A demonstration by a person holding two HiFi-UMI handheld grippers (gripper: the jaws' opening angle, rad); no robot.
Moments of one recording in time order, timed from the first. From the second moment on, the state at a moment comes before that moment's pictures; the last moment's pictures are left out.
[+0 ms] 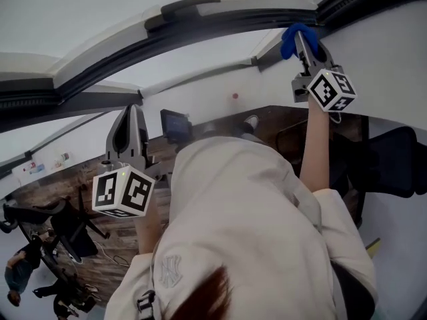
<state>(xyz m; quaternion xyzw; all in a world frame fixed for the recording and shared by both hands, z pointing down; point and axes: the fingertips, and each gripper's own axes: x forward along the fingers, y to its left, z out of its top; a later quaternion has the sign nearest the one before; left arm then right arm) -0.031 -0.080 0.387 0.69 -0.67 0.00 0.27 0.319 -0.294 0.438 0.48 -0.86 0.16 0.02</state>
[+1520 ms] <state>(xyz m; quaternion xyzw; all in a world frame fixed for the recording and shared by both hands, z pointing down) -0.024 0.168 0.393 0.65 -0.71 0.00 0.27 0.224 0.104 0.438 0.27 -0.93 0.19 0.13</state>
